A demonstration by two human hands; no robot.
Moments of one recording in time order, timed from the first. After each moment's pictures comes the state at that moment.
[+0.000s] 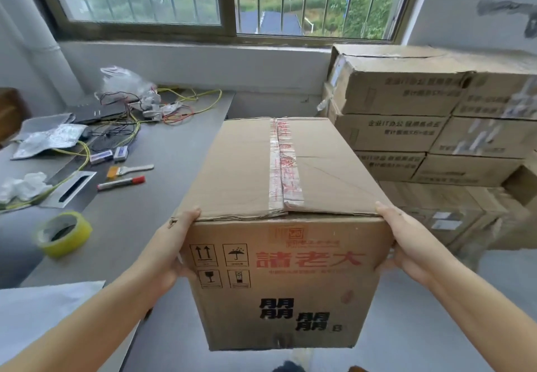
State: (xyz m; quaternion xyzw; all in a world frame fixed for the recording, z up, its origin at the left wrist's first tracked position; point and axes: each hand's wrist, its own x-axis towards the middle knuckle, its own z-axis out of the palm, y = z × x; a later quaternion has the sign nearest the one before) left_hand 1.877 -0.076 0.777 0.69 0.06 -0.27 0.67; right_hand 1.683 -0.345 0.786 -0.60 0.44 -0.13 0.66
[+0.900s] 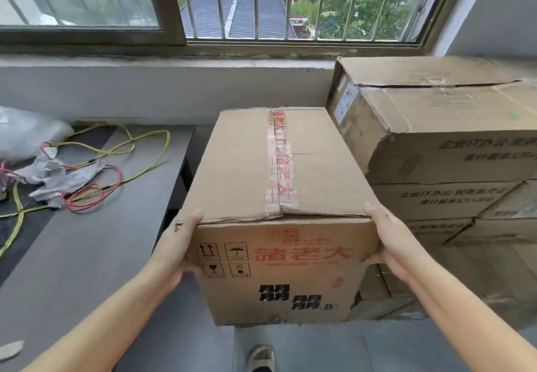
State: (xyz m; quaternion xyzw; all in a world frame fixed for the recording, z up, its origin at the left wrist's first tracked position) left_hand 2.264 -0.424 0.736 0.71 0.01 -0.31 0.63; right_hand 2.050 -0.684 0.749 -0.58 0.46 -0.15 0.65
